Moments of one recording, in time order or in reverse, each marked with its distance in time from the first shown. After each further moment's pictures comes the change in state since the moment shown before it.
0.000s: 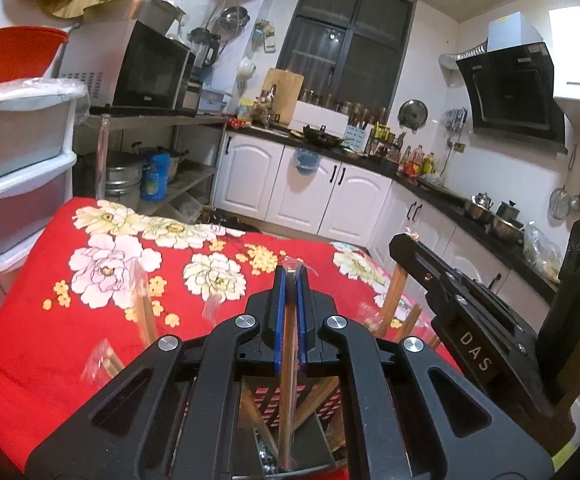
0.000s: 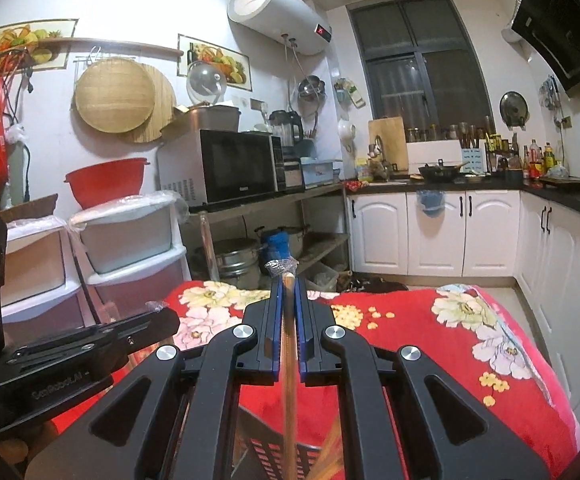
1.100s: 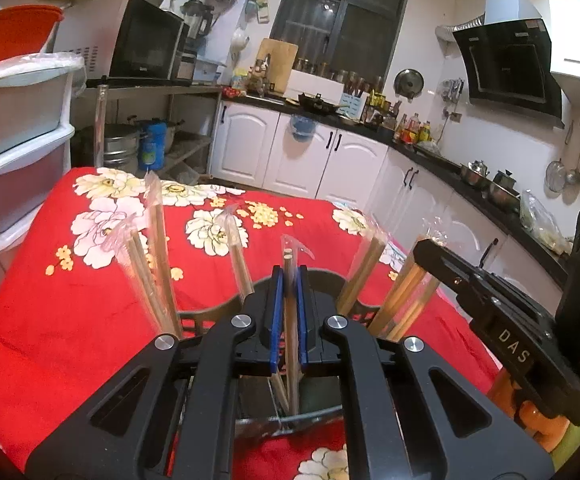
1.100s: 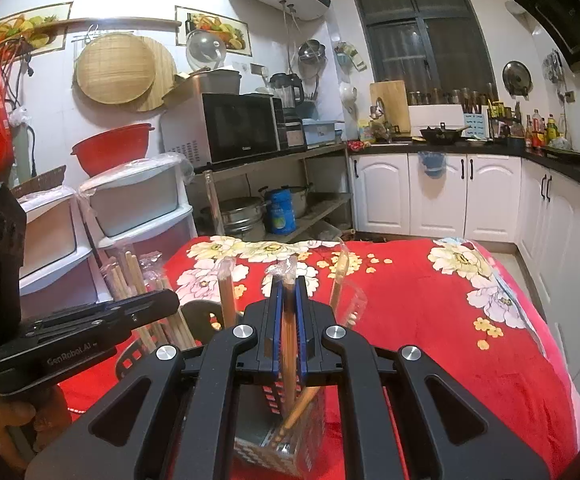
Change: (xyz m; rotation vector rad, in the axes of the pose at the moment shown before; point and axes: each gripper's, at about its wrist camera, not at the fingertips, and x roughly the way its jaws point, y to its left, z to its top) left arm -0.010 0.006 -0.028 0.022 0.116 -0.017; right arm -0.036 -0.006 -0.027 0.022 0.140 0.019
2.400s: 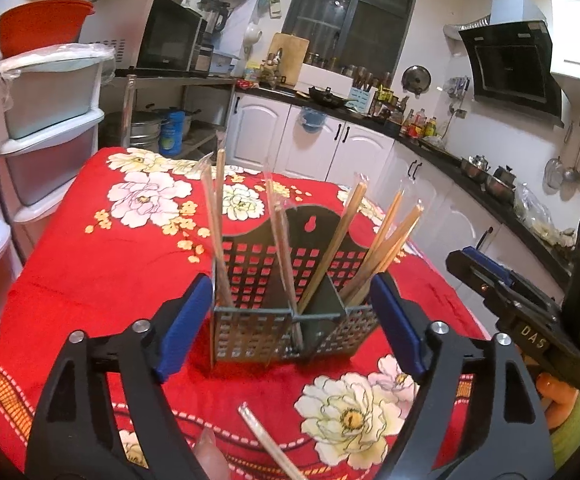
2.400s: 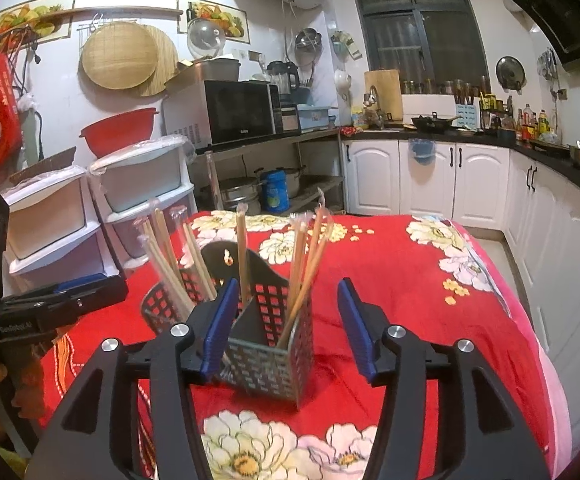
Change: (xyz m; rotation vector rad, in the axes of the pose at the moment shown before) left arm -0.076 0.000 -0.040 -0.018 0.029 0.040; right arm -0.075 0.007 -0.027 -0.010 0.067 -0.031
